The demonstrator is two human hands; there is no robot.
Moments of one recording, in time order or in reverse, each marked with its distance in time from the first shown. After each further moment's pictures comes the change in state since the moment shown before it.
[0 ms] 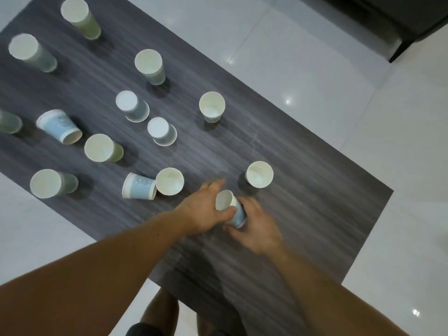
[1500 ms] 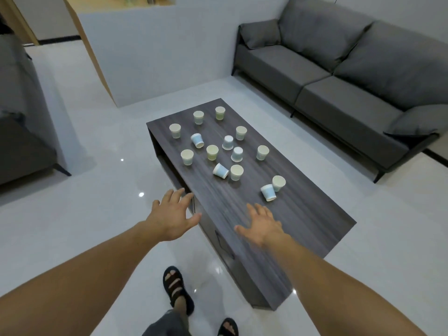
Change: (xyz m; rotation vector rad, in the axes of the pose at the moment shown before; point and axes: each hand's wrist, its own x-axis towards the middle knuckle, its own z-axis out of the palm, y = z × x) left_hand -0.505 -0.052 0.131 0.366 0.643 -0.228; right_hand -0.371 -0.140 0.027 -0.655 -0.072 -0.134
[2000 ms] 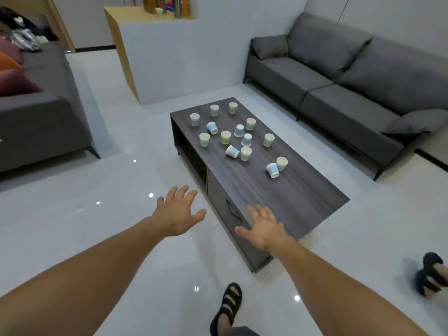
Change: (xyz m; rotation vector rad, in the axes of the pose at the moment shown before) left_hand -0.225 0.004 0.062 -0.016 0.069 -0.041; right_hand -0.202 -0.010 0.112 -0.045 0.013 -0.074
